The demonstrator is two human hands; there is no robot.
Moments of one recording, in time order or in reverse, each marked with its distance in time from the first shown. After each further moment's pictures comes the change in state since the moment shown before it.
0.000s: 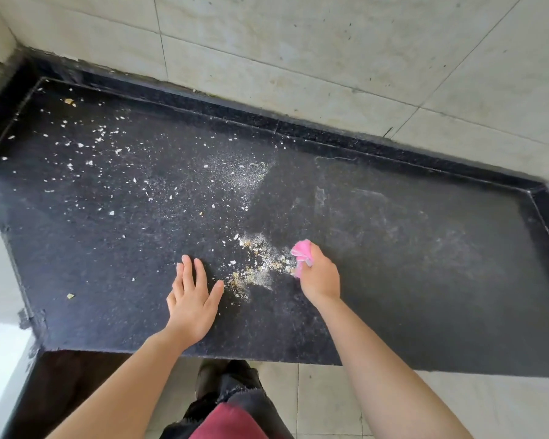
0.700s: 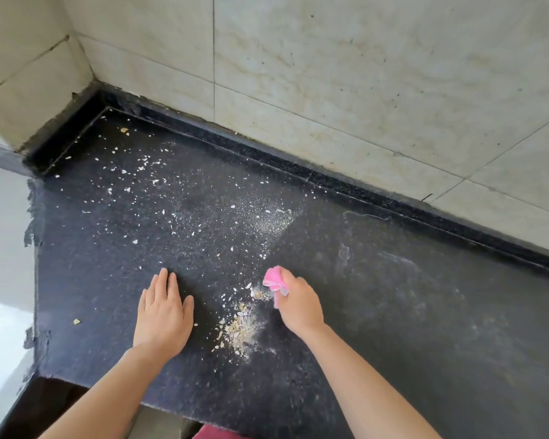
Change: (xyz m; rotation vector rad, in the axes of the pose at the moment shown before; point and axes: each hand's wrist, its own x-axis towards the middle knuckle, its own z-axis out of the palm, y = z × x) left_hand 0.037 -0.009 -0.048 0.193 0.296 -0.156; right_hand 0.047 -0.068 0.008 -0.231 -0.269 -0.383
